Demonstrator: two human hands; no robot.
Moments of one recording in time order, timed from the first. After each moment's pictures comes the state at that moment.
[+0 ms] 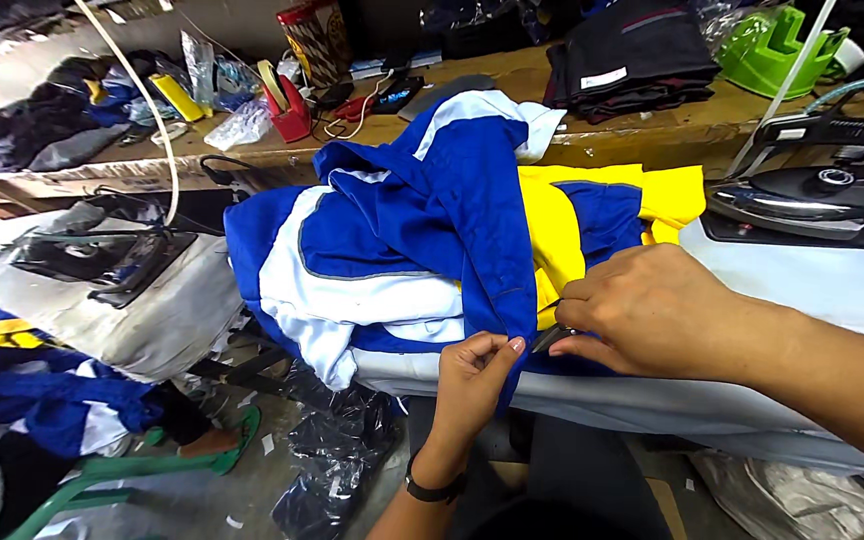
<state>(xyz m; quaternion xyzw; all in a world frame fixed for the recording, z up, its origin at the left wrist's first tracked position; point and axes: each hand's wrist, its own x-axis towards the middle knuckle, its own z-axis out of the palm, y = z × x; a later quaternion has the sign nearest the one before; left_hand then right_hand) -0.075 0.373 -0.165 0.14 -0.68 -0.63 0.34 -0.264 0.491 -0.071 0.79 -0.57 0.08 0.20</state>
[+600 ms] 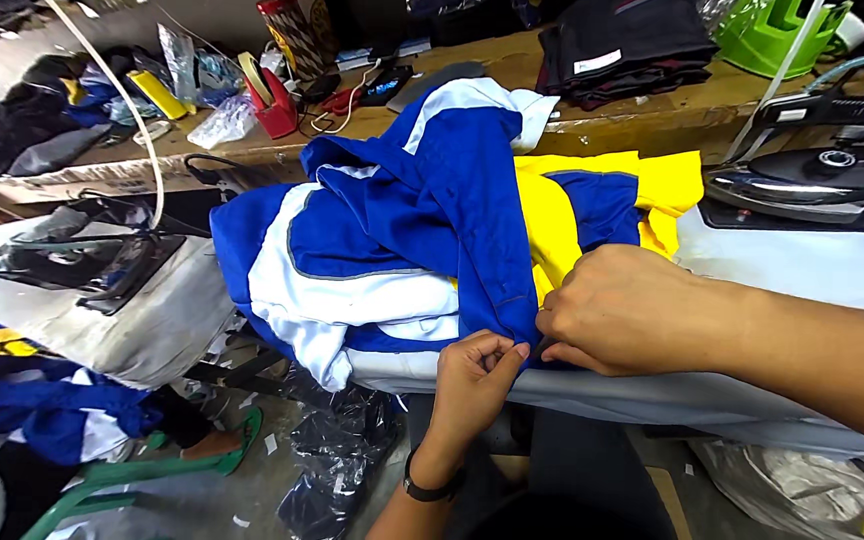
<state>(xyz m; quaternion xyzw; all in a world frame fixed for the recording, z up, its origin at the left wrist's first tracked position) -0.076 0.367 -0.169 0.14 -0.77 -0.54 0.29 -0.256 0.478 -0.066 0.83 -0.55 0.02 0.13</state>
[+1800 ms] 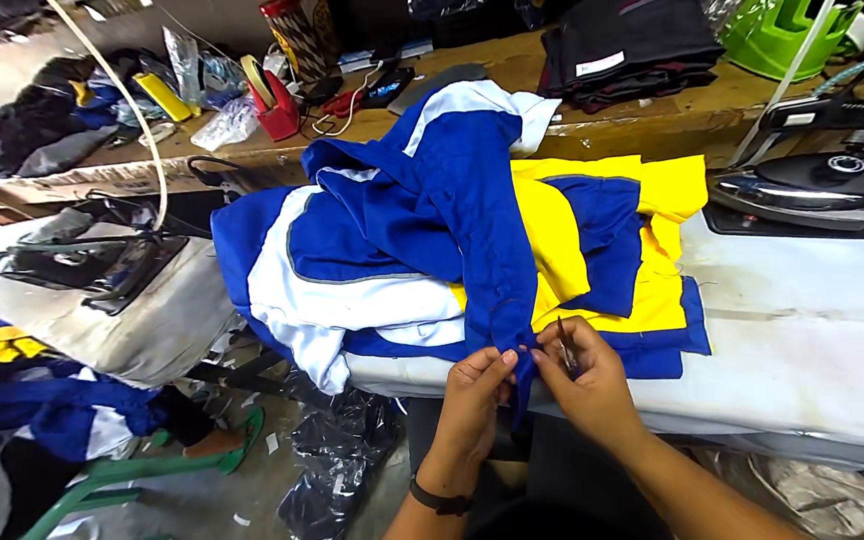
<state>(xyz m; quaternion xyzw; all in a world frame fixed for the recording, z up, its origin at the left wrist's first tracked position) -0.078 0.388 -0.184 0.21 -0.46 -0.83 0.25 -0.193 0.490 -0.198 0.40 -0.61 0.68 -0.09</state>
